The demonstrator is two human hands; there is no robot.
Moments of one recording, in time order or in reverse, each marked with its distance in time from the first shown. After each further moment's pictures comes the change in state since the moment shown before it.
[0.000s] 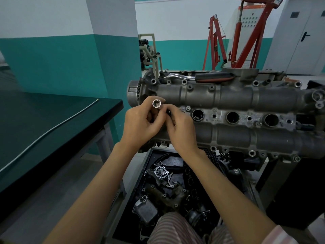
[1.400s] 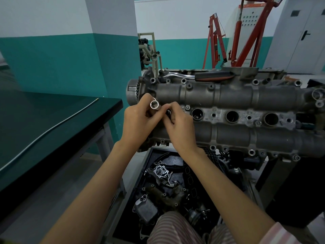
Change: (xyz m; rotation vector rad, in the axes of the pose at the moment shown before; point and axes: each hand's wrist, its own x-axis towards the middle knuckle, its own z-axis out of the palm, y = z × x) left_hand 0.002 -0.002 0.002 -0.006 0.051 -0.042; right_hand 0.000 0.001 0.000 -0.025 0.012 0.035
